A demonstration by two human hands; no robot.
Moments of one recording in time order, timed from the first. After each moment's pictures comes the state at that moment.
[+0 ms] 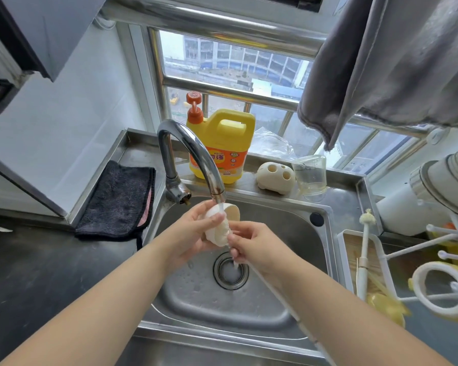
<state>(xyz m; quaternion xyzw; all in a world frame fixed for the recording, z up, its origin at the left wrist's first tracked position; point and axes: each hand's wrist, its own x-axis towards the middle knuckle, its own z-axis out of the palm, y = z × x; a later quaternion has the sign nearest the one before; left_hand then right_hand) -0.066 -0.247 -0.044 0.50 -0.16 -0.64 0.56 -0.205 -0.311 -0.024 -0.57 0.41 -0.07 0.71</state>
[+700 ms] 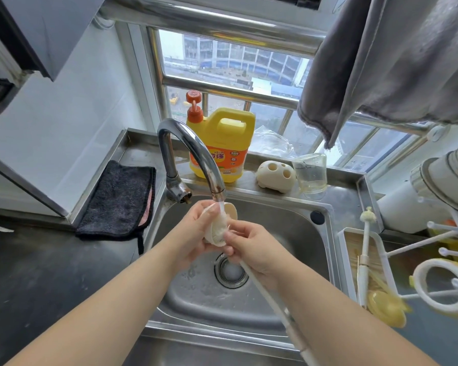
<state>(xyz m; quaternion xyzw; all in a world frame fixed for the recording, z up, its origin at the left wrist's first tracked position) -0.074 -0.248 -0.047 0.52 -0.15 -0.61 0.57 -0.202 -0.303 -0.024 -0.48 0.39 -0.10 0.78</state>
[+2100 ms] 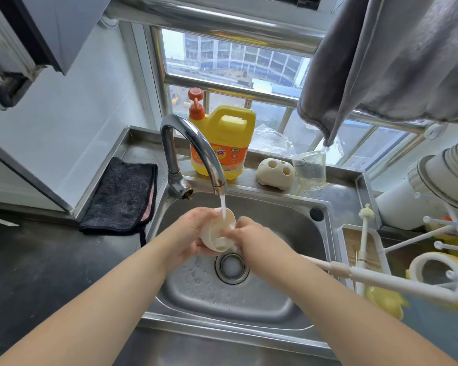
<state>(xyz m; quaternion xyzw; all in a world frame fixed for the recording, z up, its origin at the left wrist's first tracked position) -0.071 -0.234 -0.038 0.59 -0.15 -0.62 0.49 -0.215 -0.308 -0.014 -0.93 0.27 0.12 0.20</state>
